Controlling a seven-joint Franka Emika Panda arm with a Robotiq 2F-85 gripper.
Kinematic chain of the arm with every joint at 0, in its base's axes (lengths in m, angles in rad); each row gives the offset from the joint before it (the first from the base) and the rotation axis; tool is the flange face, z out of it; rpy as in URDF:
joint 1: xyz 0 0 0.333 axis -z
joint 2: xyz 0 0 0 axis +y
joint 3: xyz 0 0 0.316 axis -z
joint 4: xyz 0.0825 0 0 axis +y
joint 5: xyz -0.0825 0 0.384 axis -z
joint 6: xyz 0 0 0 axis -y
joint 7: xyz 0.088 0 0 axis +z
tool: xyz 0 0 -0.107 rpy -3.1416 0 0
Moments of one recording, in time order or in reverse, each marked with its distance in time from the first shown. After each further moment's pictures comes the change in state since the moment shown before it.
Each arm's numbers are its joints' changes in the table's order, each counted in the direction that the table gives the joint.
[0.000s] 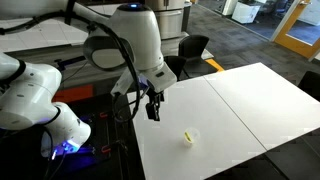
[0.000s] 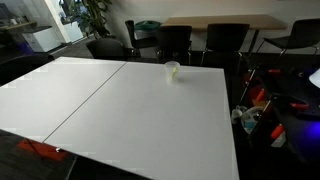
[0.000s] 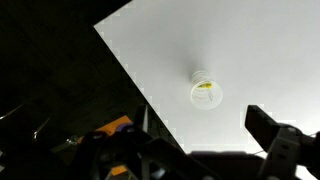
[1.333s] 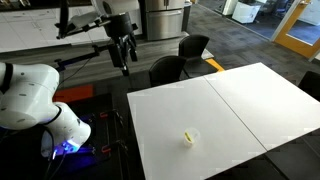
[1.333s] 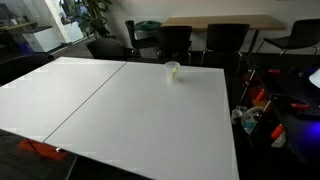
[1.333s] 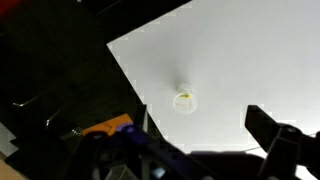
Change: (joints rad) arm -0.095 -0.343 -0.167 -0.126 -0.044 -0.522 -0.084
